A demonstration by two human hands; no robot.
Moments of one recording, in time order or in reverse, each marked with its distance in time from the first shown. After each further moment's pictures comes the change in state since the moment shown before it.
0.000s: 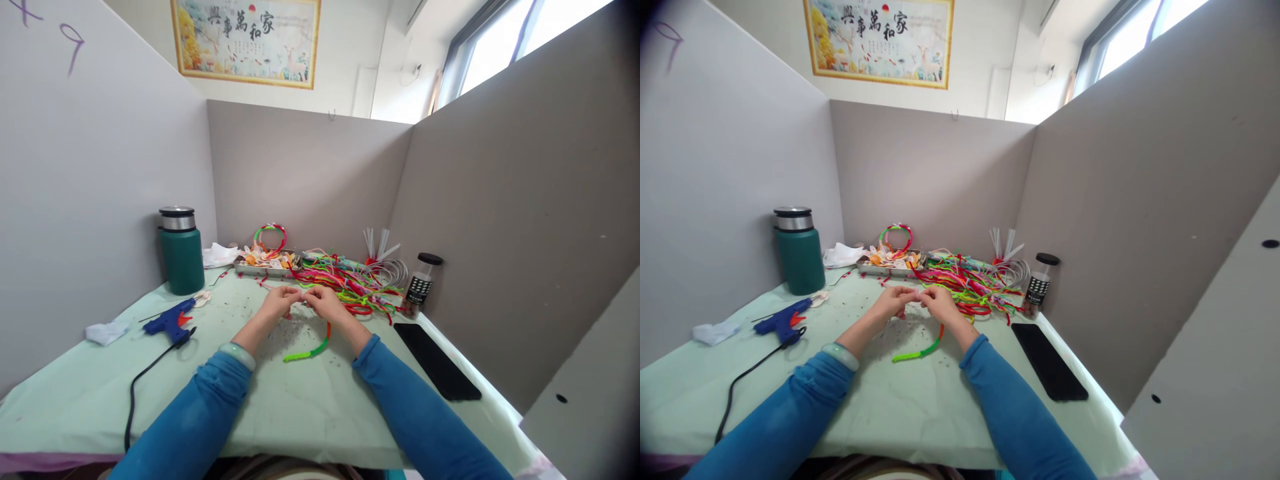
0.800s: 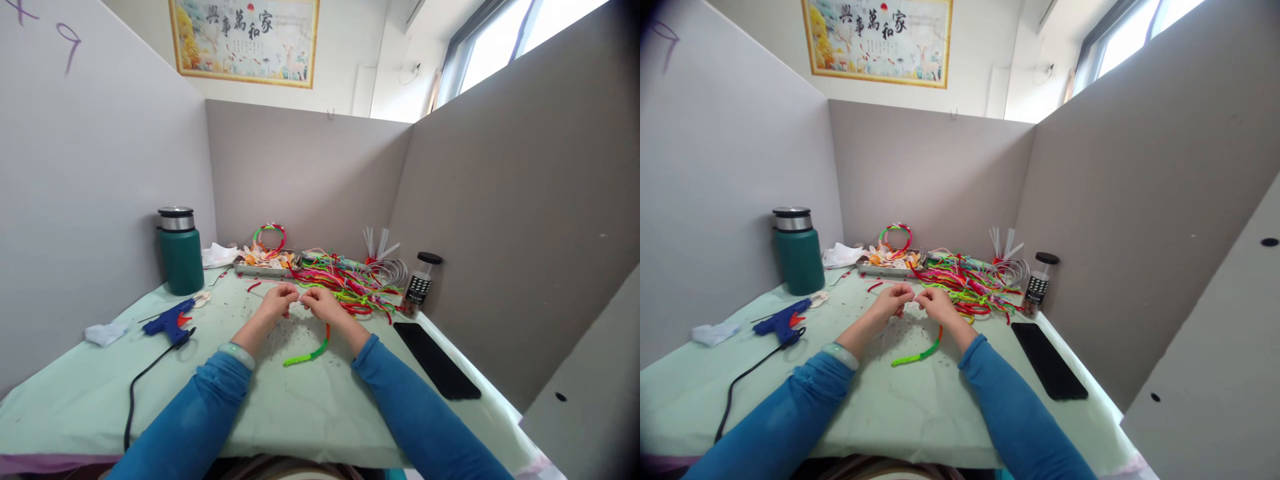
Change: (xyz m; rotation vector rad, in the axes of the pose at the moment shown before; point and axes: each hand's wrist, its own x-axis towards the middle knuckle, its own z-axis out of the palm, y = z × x) left_hand -0.004 -0.001 -0.001 -0.094 -0.004 0.097; right_hand 0.001 0.001 0.003 -0.048 -0.040 -0.022
